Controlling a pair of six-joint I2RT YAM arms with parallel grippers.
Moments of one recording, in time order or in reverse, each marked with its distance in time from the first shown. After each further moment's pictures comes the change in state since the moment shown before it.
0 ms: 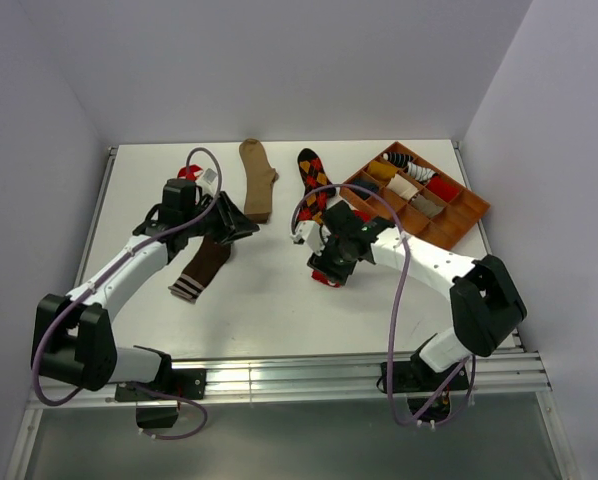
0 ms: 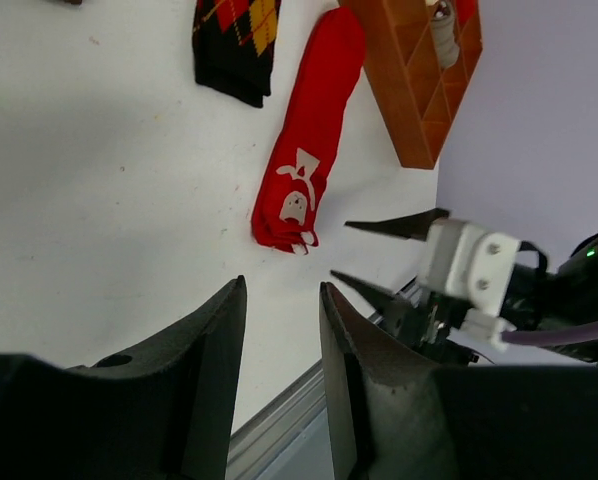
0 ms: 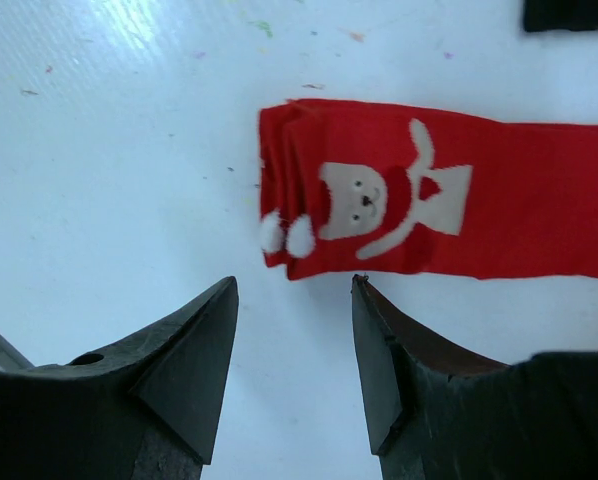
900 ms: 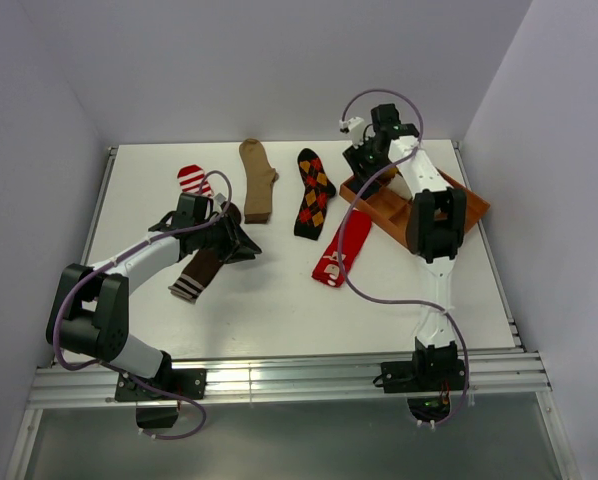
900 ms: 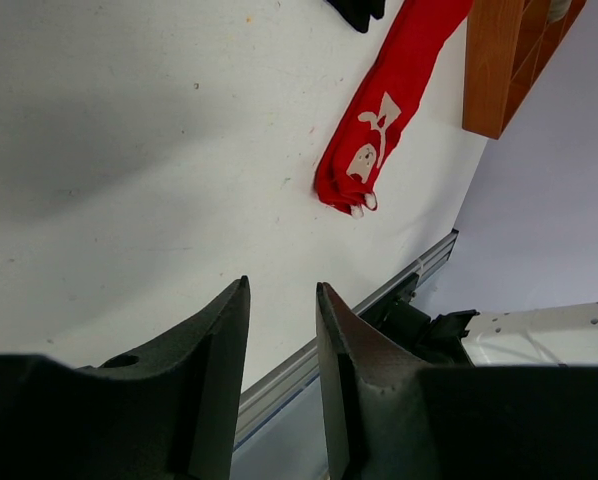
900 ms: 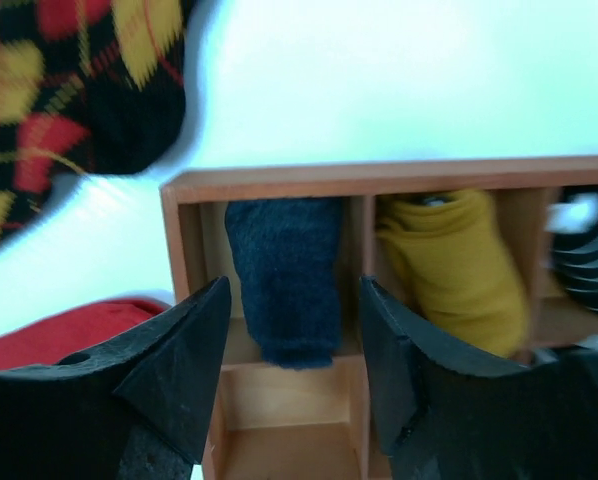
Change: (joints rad) left arm 0.000 0.150 -0.052 -0.042 0.056 -0.023; right arm -0.493 0.833 1.139 -0.202 -0.076 -0.077
